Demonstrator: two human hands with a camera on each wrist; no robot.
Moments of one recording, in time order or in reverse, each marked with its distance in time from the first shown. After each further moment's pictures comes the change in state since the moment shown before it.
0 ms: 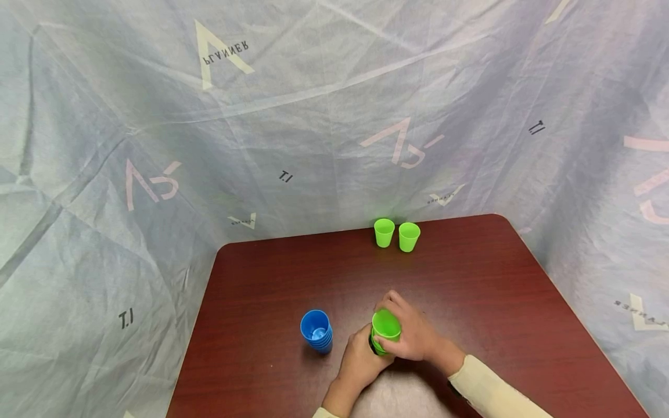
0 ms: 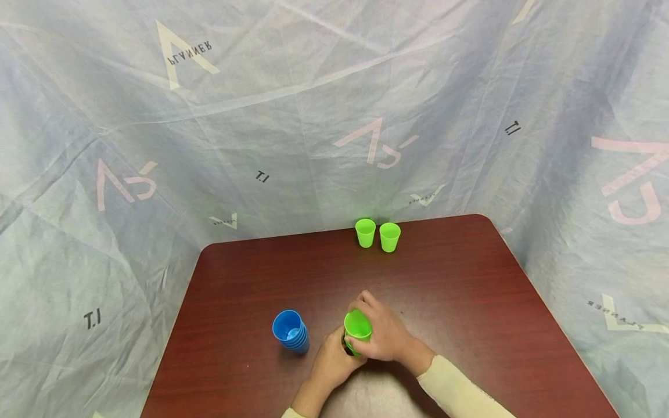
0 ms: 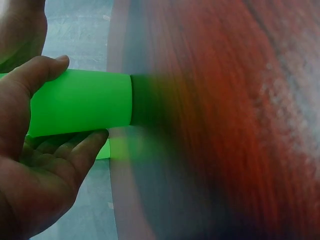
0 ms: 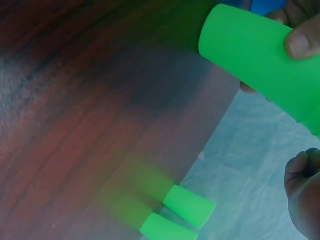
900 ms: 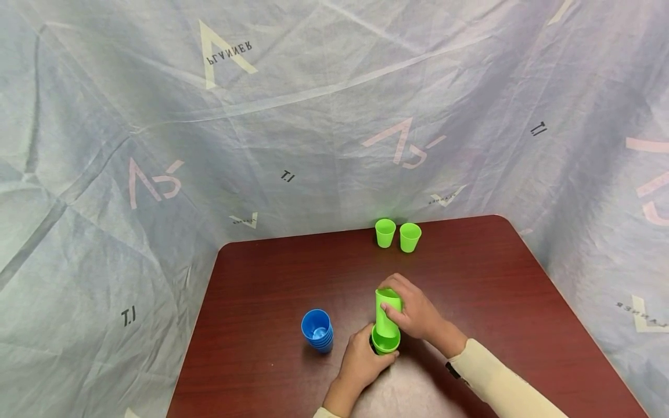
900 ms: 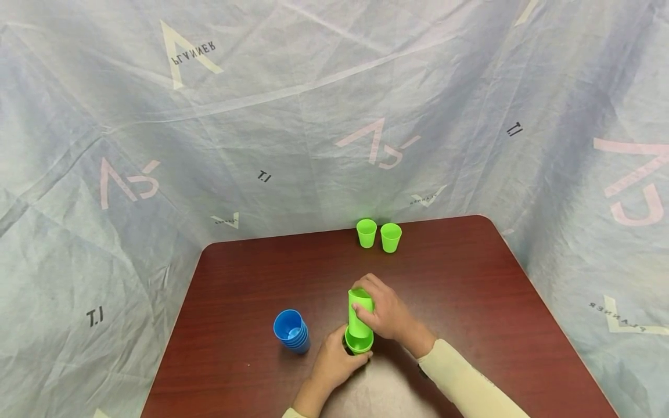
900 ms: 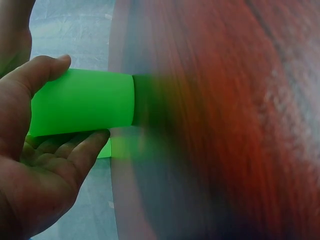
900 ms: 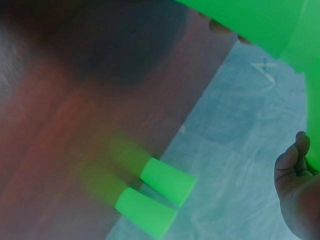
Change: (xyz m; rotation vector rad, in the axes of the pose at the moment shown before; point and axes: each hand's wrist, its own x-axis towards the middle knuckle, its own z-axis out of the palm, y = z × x) left_hand -0.001 -0.002 0.001 -0.039 0.004 -0.012; right_hand 0.033 0.002 -0.026 -0.054 0.075 0.008
